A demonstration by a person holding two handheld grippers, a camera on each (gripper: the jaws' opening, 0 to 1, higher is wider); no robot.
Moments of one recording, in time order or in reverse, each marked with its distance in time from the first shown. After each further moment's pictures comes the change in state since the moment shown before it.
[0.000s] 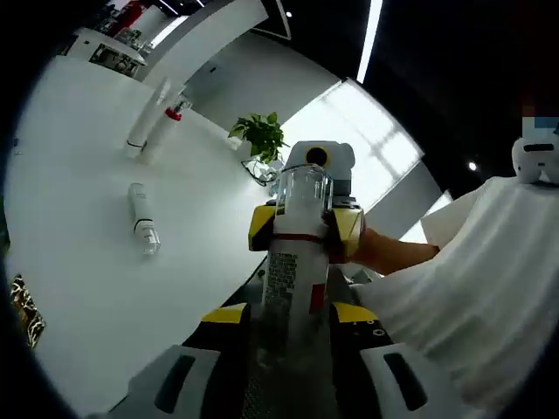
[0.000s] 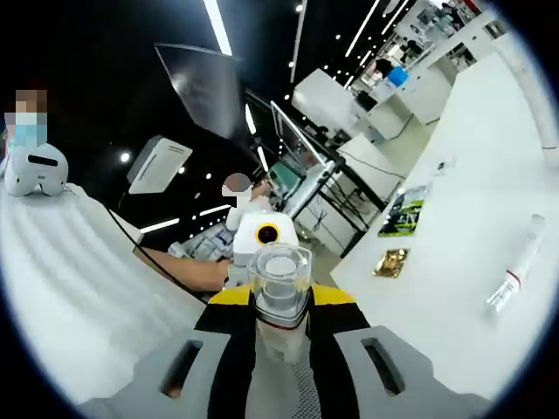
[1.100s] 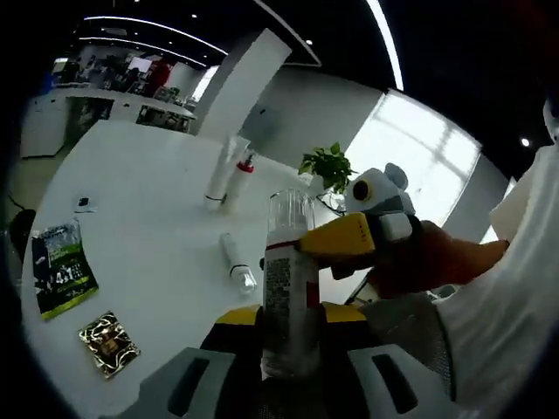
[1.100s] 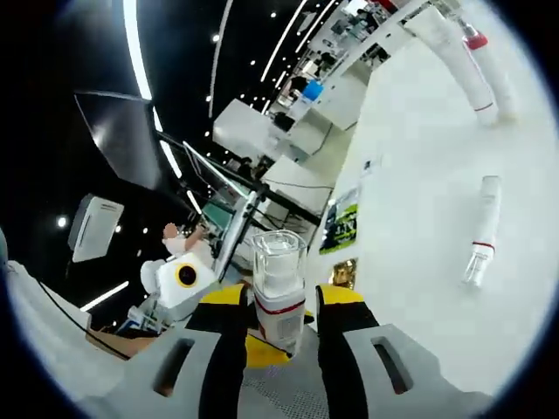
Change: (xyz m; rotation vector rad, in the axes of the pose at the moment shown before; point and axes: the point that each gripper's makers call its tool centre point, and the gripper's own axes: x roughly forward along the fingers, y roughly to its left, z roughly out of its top) left arm -0.034 0.061 0.035 0.193 -0.157 0.507; right arm 0.022 -0.066 0.024 0.283 -0.193 -0.354
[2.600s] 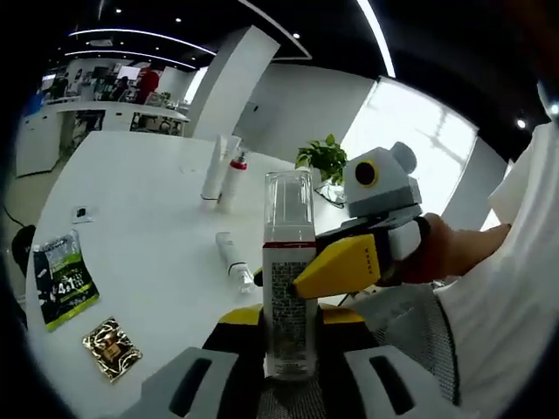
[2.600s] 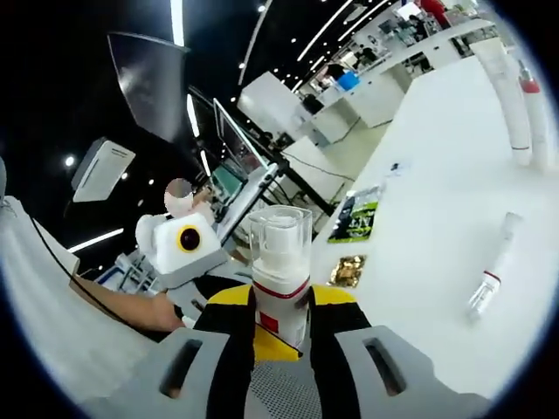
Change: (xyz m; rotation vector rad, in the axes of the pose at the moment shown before) left arm -0.001 -0.007 -0.001 -0.008 0.001 -0.053; right arm 0.000 0.016 -0.017 -0.271 0.098 0.037
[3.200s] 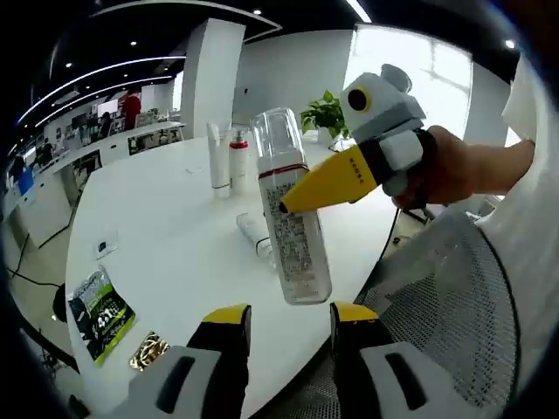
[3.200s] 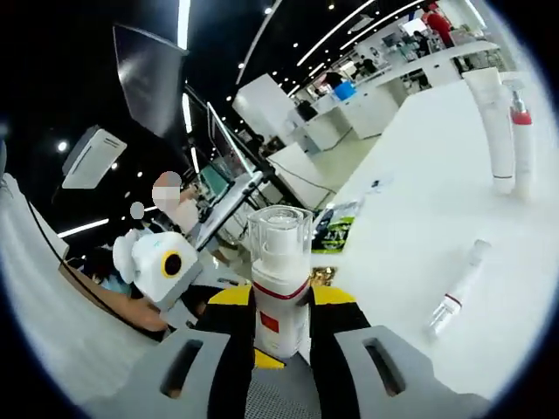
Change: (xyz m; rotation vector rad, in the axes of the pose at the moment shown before) left arm 0.007 0.032 -0.035 0.368 0.226 0.255; right arm -0.028 -0.038 0.026 -0.065 -0.035 -0.096
